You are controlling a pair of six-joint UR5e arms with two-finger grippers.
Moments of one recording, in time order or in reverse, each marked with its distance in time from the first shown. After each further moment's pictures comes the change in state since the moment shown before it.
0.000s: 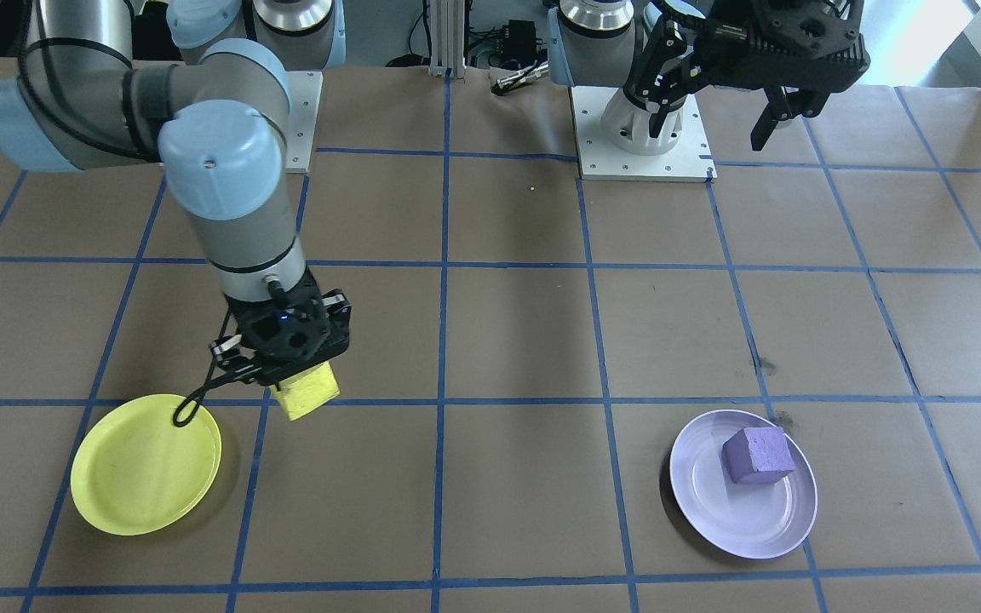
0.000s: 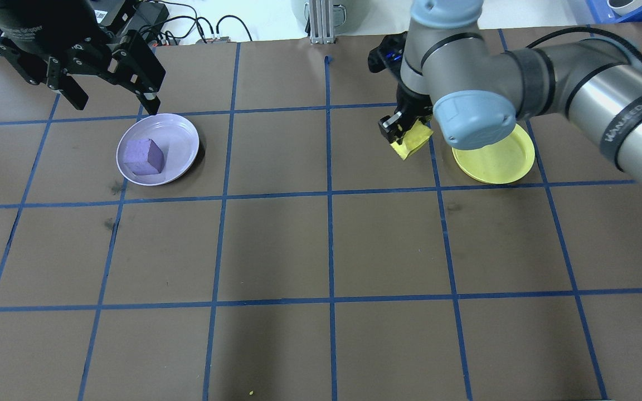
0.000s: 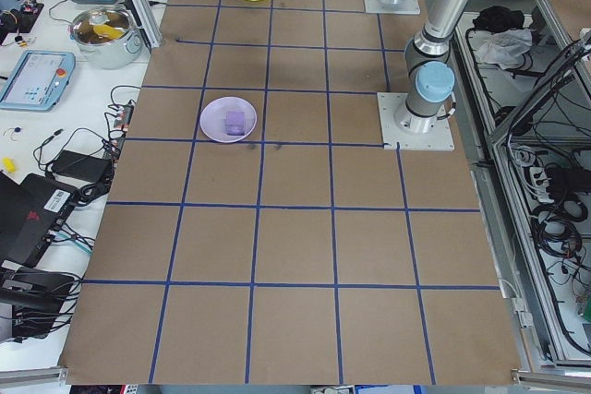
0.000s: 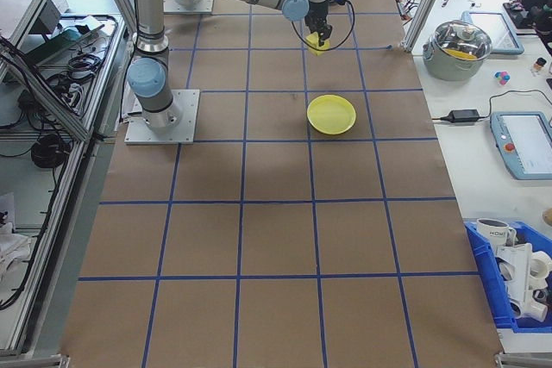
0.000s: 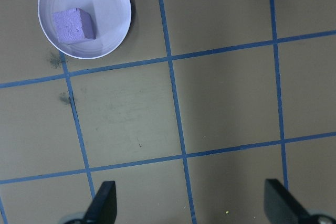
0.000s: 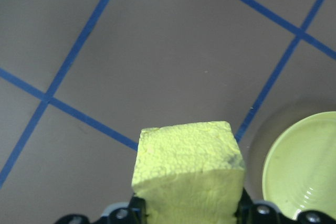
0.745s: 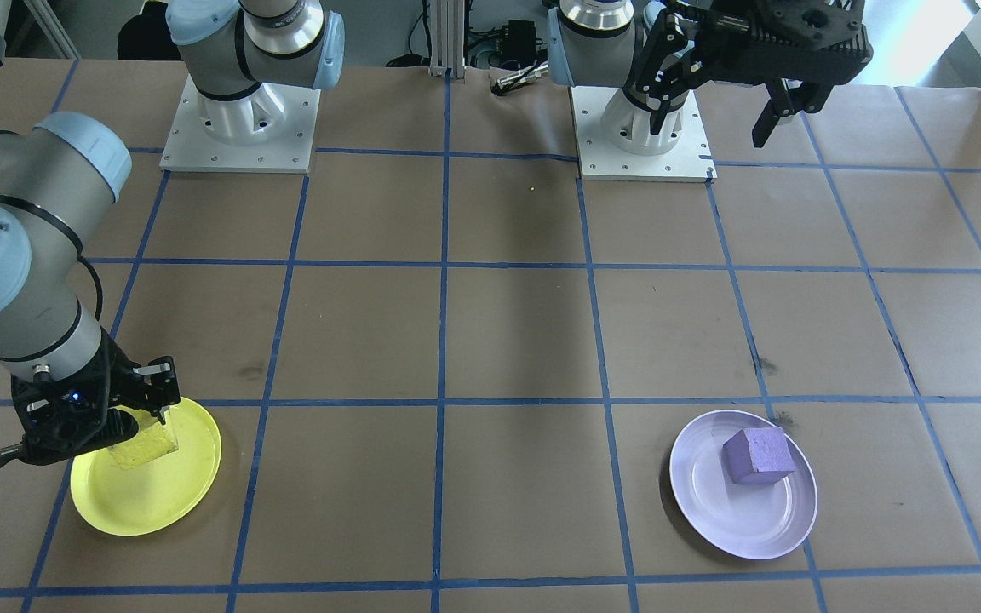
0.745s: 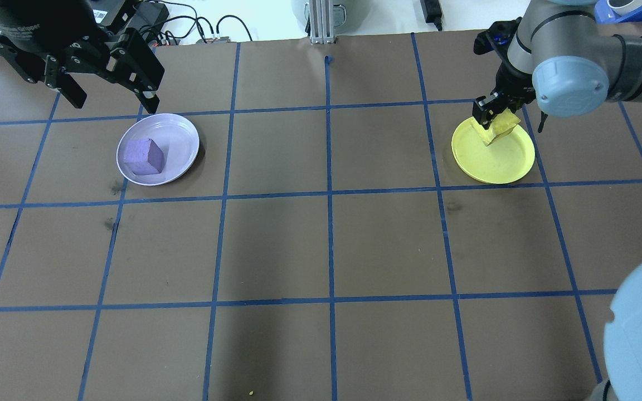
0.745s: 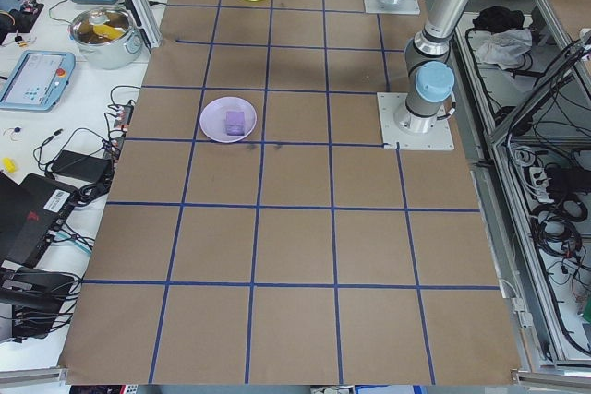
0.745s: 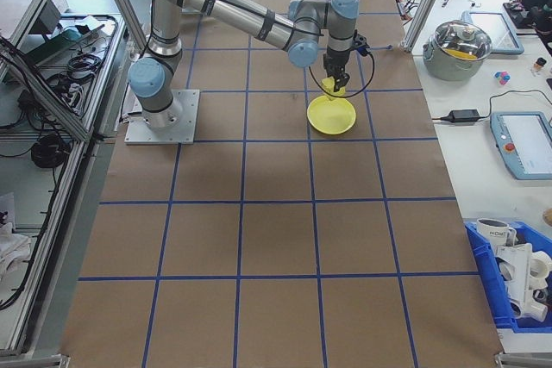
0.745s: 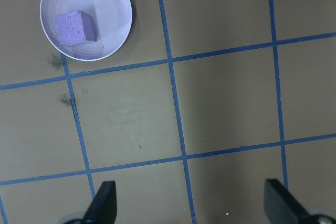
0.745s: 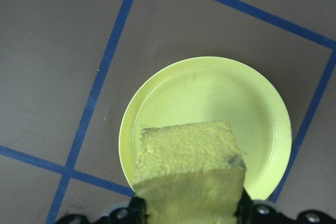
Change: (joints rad) left arm -0.001 0.006 0.000 0.005 0.001 -0.002; right arm -0.289 0.084 -0.021 -0.011 -0.007 -0.130
